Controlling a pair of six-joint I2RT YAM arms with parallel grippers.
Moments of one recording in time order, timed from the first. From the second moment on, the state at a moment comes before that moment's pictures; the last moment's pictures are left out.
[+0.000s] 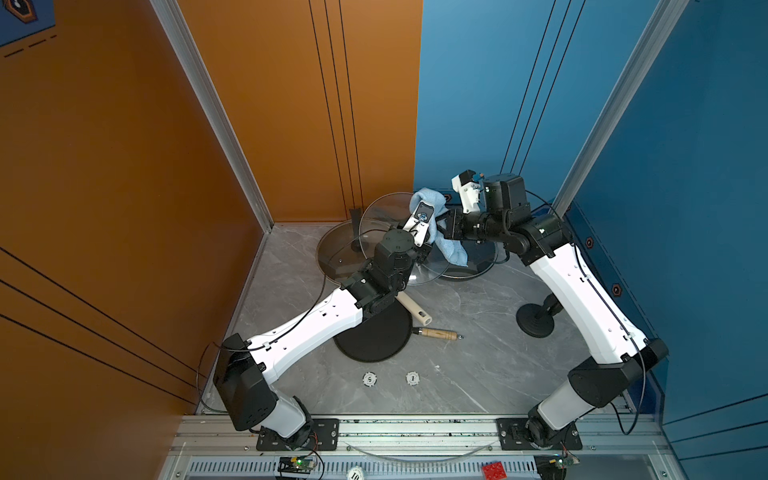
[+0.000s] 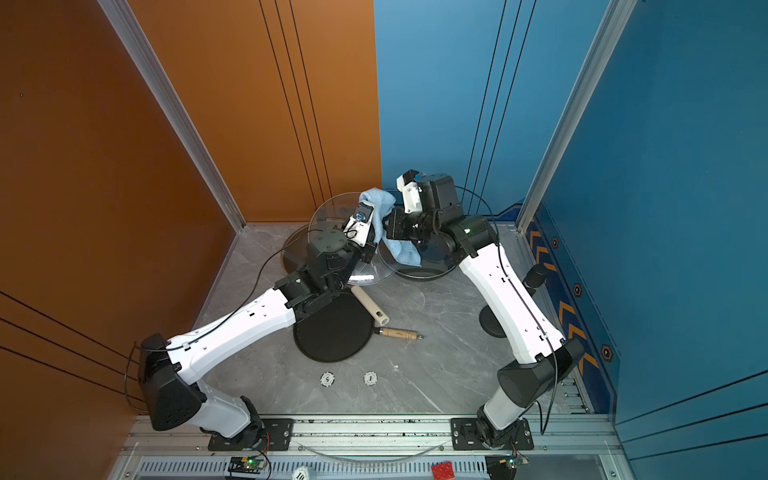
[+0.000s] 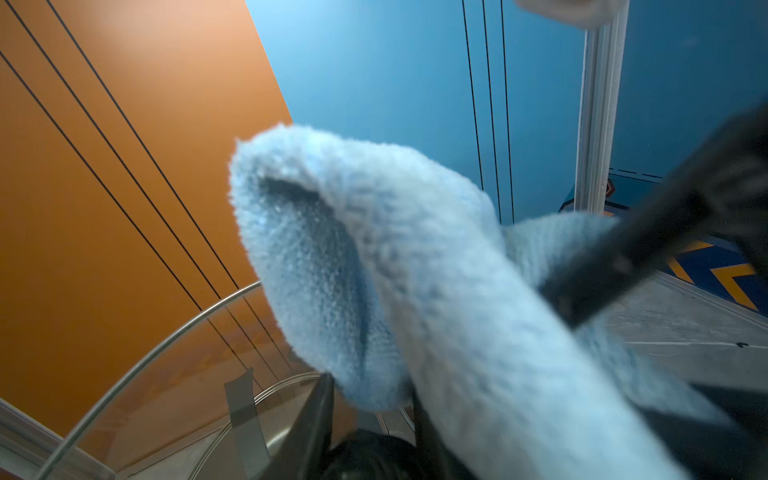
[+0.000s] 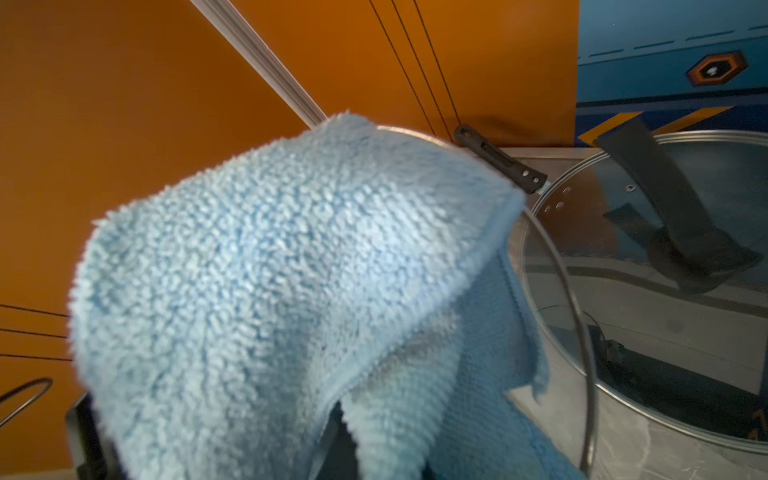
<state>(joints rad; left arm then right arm) -0.83 1.51 1.39 0.08 -0.55 0.23 0.52 1.59 1.93 -0.85 -0.30 0.47</state>
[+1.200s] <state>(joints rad) -0.72 1.46 1.37 0.08 -0.60 0.11 0.58 1.59 2.05 -0.87 -0.16 0.46</state>
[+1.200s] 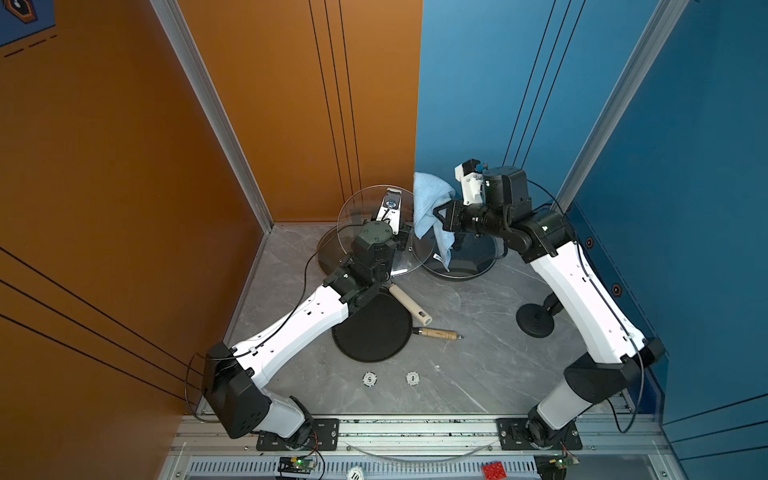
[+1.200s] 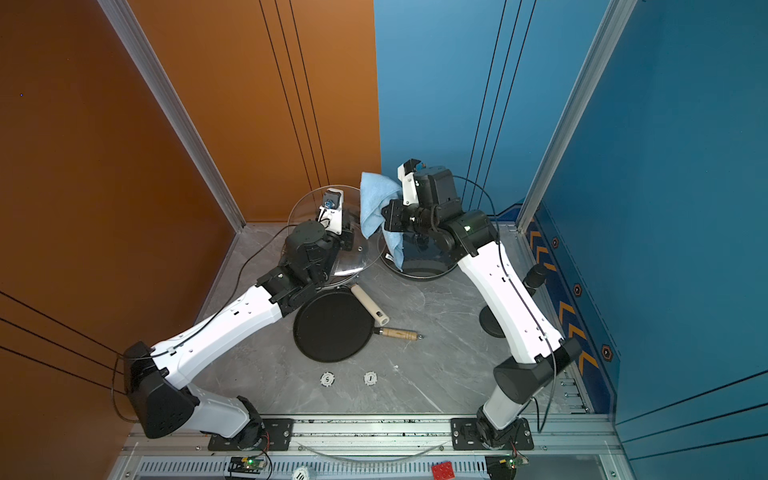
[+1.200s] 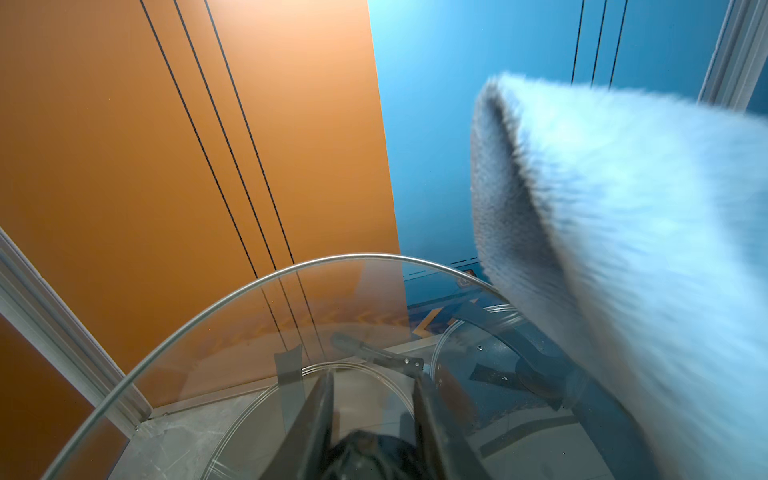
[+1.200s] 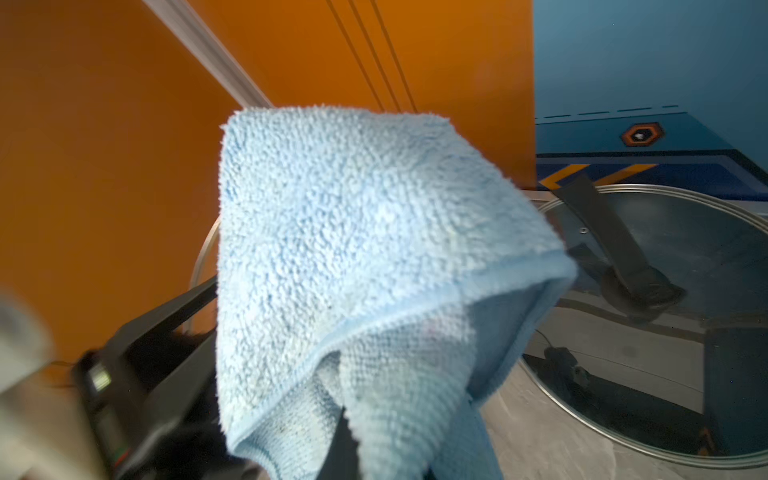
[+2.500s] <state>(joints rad) -0.70 1.53 1.43 0.08 -0.58 0.05 0.58 1.47 1.89 -0.81 -0.19 0.53</state>
